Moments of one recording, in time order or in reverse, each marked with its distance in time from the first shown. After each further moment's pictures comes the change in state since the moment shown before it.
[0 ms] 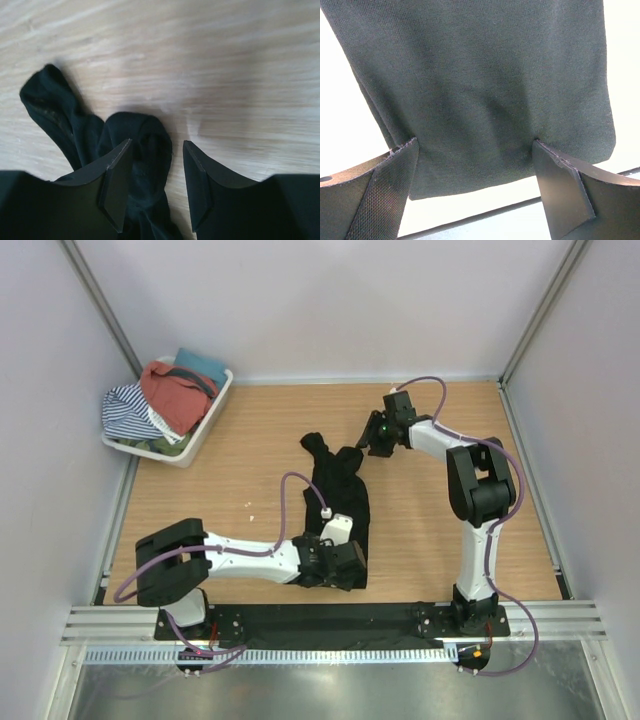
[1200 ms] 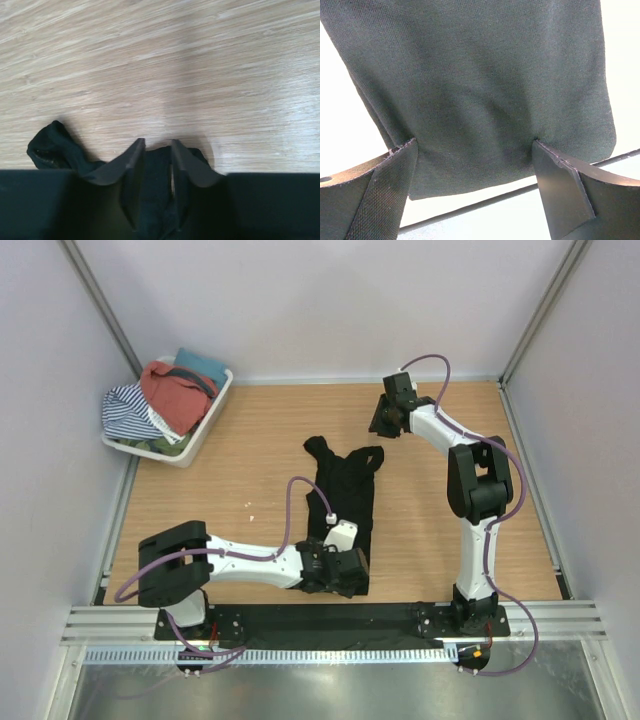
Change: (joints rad) left arm -0.045 0.006 0.008 -0.010 0.005 0.003; right arm -0.002 0.026 0.179 -0.140 0.189 -0.060
